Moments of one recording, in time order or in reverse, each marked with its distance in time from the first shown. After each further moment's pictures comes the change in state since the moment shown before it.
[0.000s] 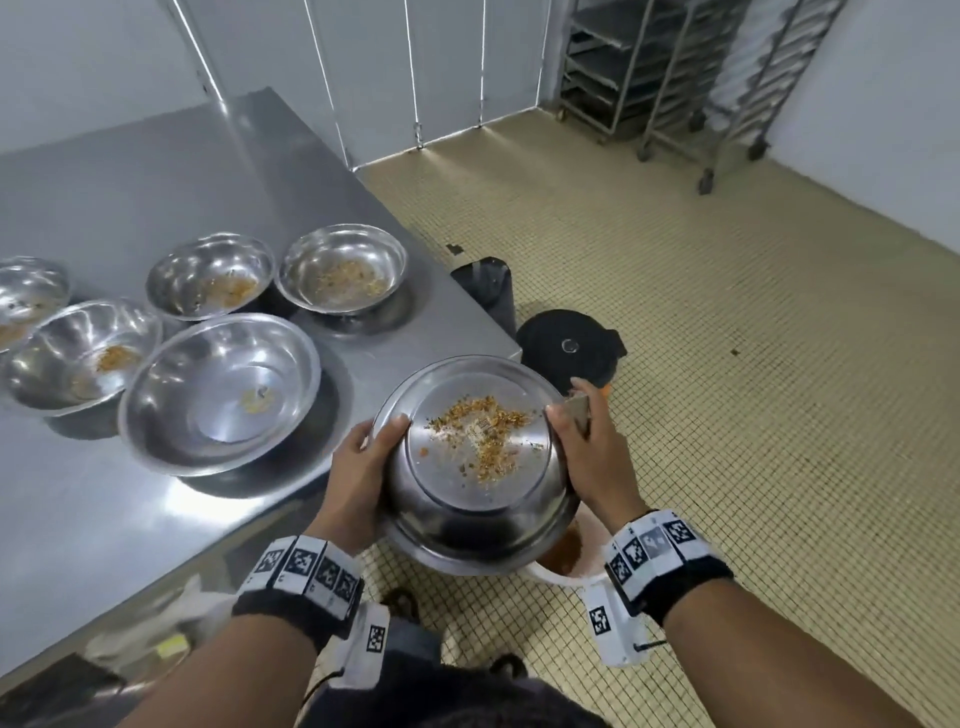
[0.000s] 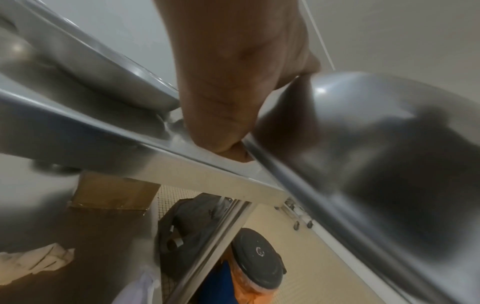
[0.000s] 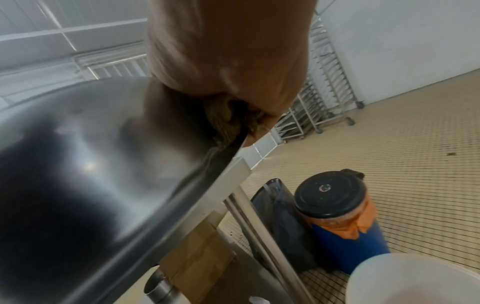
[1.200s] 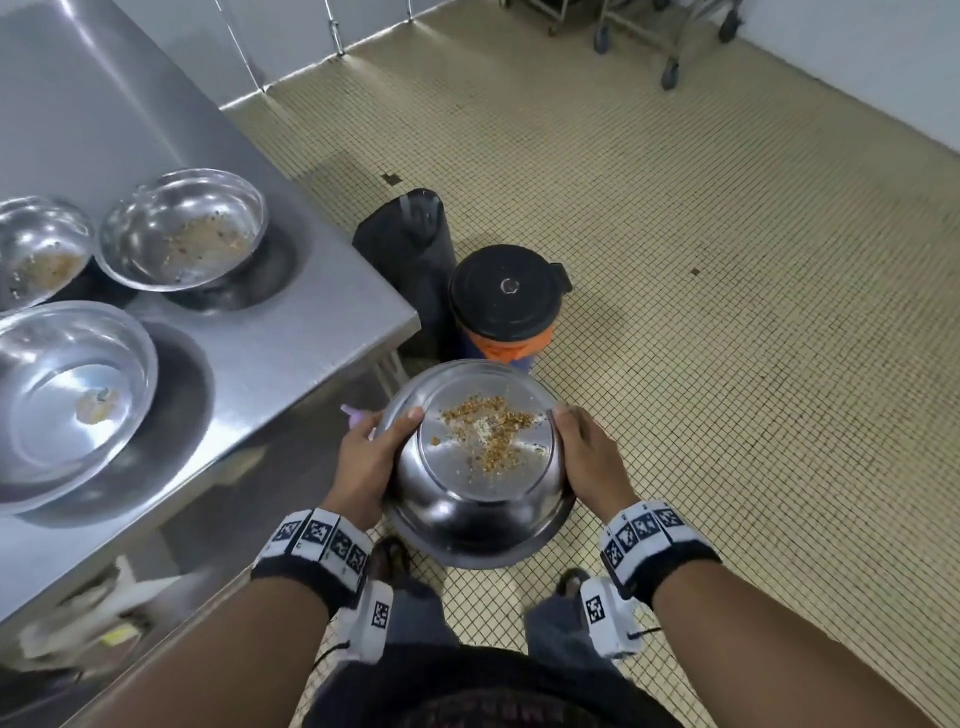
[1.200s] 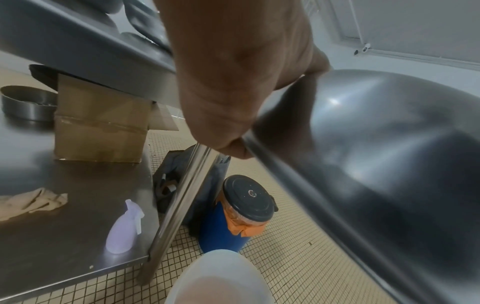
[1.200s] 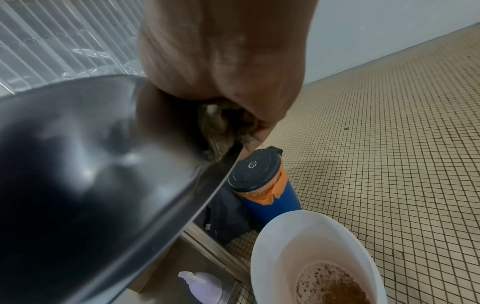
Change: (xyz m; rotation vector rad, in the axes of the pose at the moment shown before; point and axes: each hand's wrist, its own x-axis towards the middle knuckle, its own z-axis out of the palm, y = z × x) left_hand 0.038 -0.083 0.129 0.153 -0.070 -0.175; right_hand 0.031 0.139 -0.073 0.039 -0.048 0.266
